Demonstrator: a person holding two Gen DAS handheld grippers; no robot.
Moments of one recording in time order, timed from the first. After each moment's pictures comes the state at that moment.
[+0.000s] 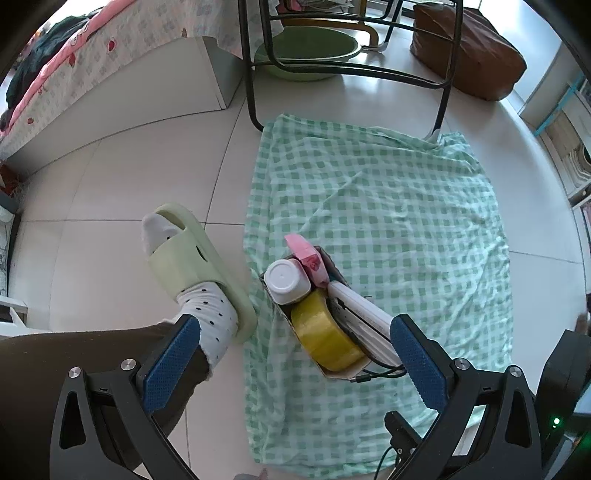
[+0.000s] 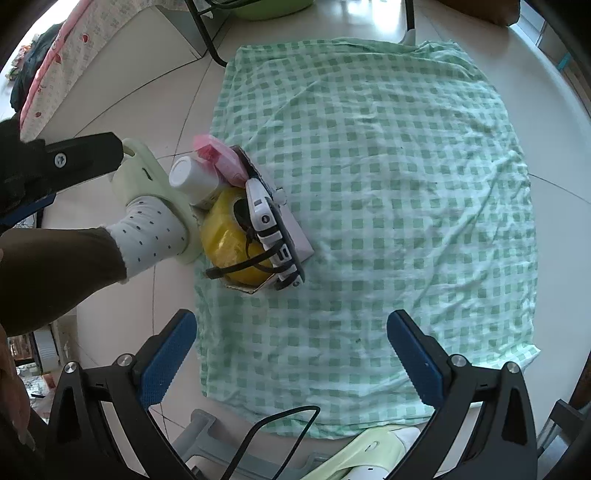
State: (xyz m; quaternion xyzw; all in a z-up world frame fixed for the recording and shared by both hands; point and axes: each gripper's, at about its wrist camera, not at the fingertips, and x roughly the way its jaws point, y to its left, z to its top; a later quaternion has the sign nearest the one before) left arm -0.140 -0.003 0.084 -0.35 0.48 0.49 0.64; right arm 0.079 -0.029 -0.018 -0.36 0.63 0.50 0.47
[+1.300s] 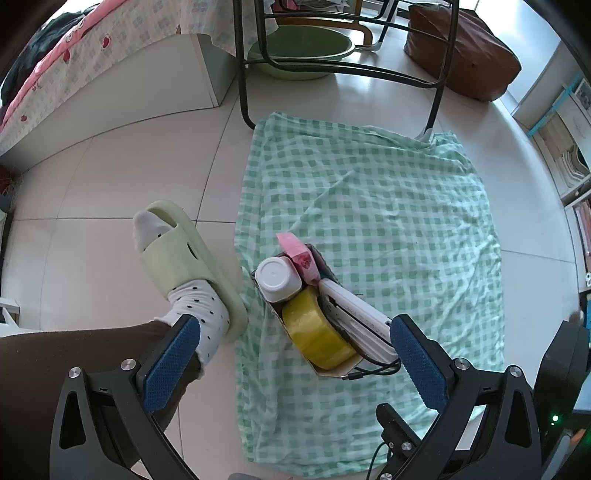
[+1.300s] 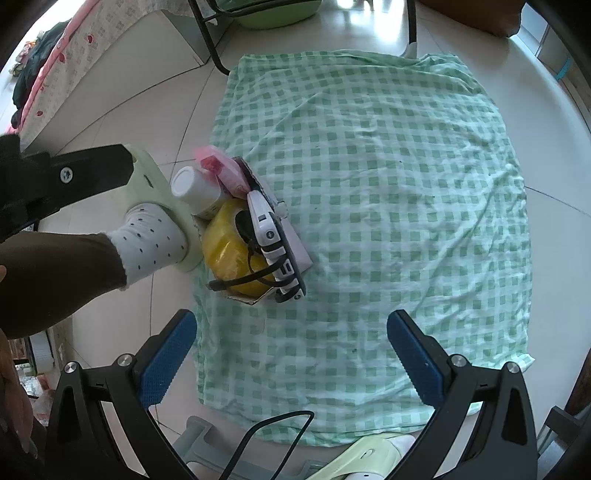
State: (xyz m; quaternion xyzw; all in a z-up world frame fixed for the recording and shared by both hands) left arm -0.146 -0.001 0.085 -0.36 0.48 0.47 0.64; right arm 0.075 -0.027 -0.014 -0.36 0.61 0.51 0.48
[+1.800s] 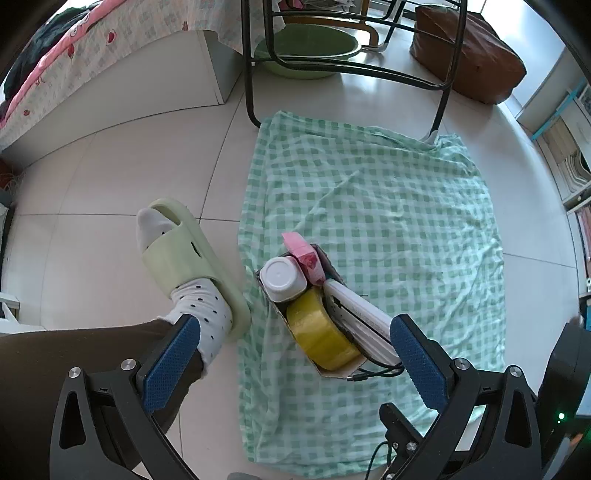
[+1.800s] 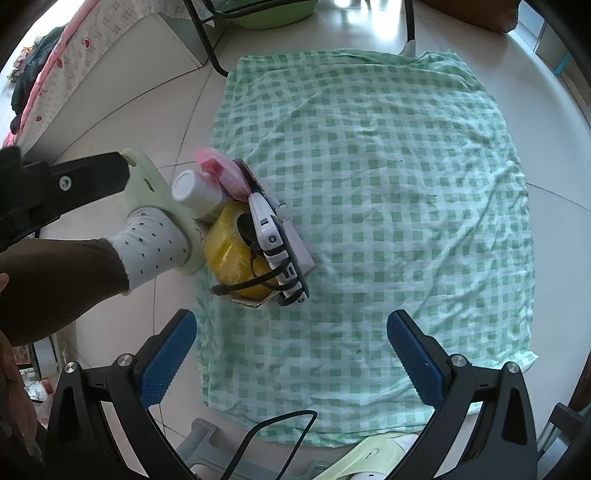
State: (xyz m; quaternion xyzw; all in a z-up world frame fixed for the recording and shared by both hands) left arm -0.149 0.001 0.085 -0.37 0.48 0.48 0.64; right arm 0.076 -0.025 -0.013 -0.36 0.62 0.51 0.48
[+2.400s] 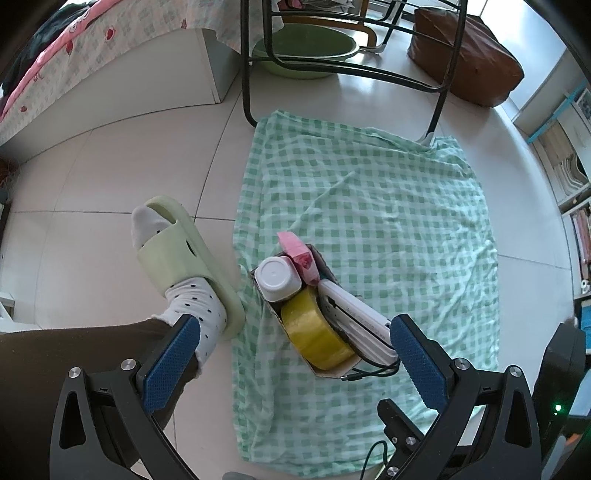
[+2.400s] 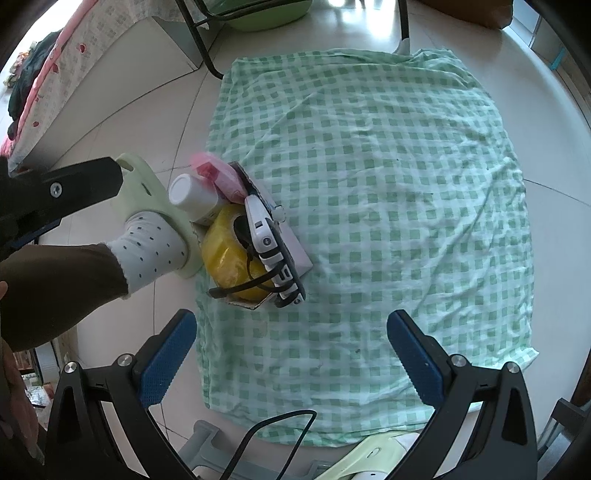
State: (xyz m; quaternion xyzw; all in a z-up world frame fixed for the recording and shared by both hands) left arm -0.152 0.003 0.085 -0.38 0.47 0.47 0.64; right arm 0.079 -0.025 -0.015 -0.35 0.63 0.50 0.49
